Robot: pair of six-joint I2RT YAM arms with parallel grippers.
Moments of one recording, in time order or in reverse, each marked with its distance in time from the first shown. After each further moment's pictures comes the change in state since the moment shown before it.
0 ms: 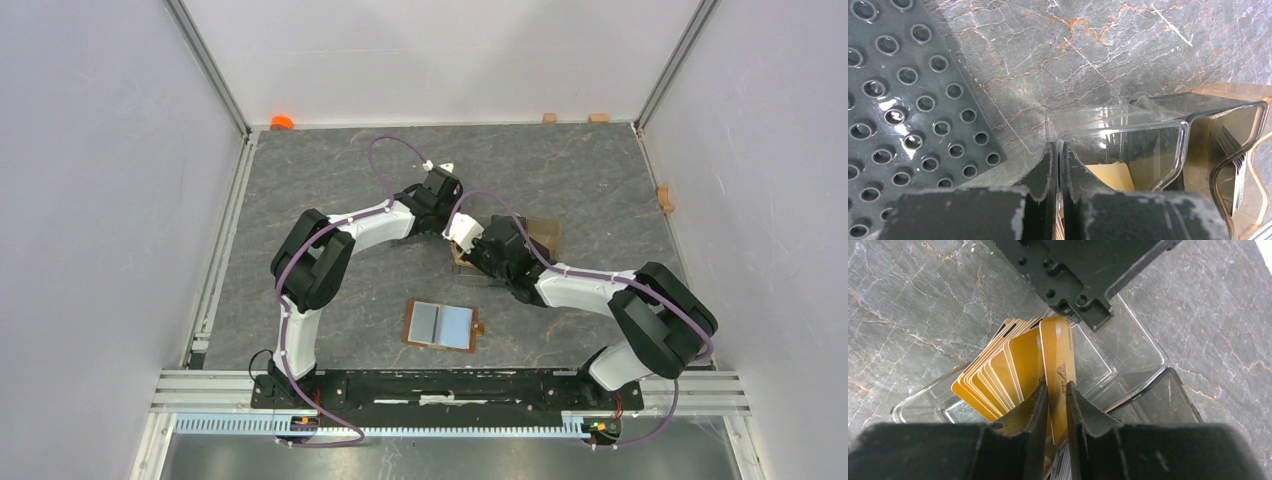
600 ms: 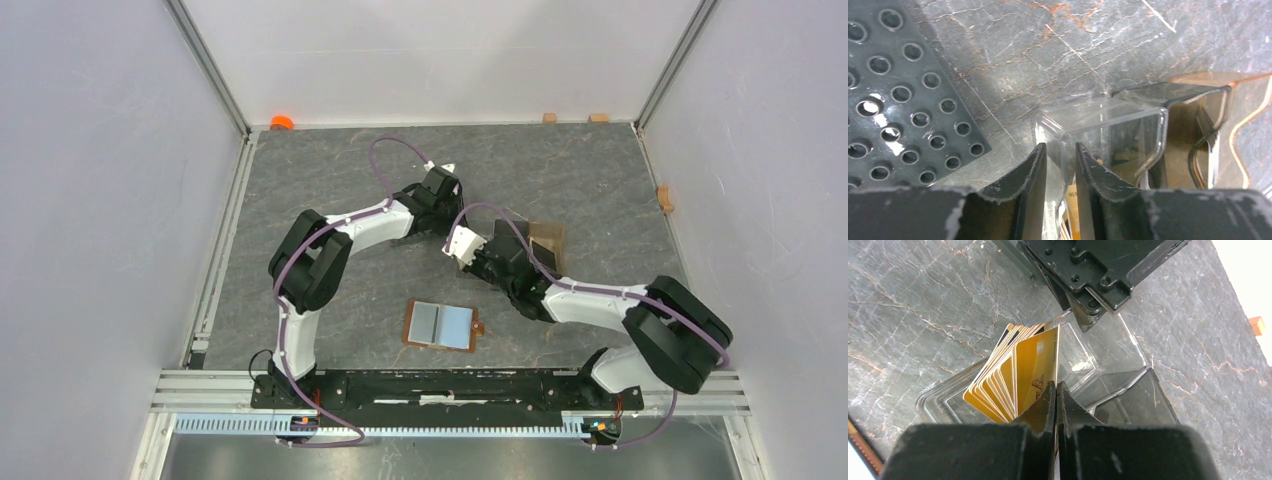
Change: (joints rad) left arm 0.001 -0.010 -0.002 -0.010 0.051 -0.005; right arm 0.073 -0.060 -0.085 0.080 0.101 -0.061
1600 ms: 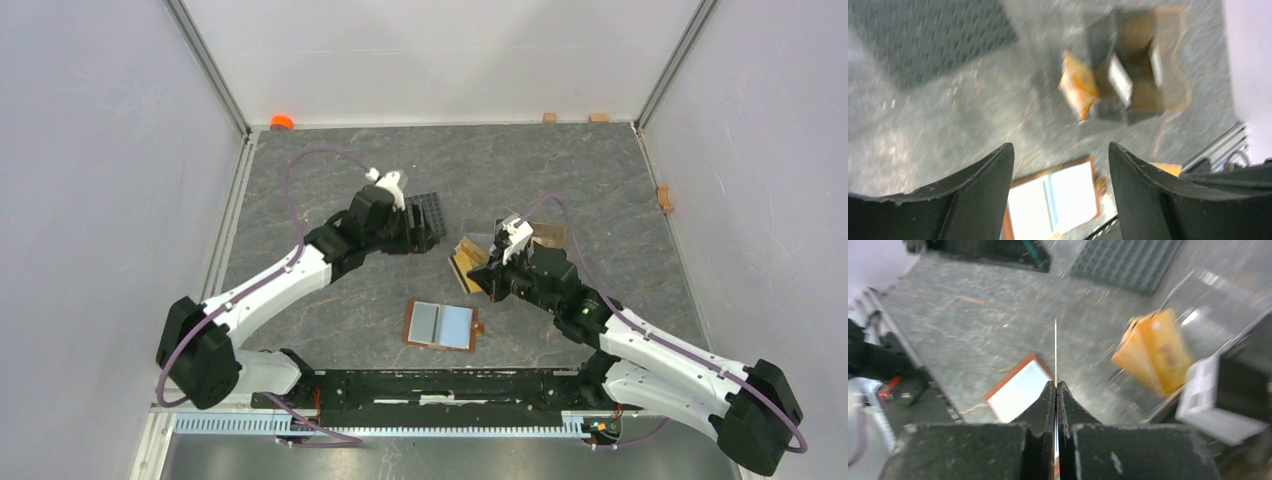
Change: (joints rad) left arm 0.024 -0.692 -0.396 -0.068 -0.013 0.059; right arm 0.016 -0.555 -0.029 -0.336 -0.269 0.689
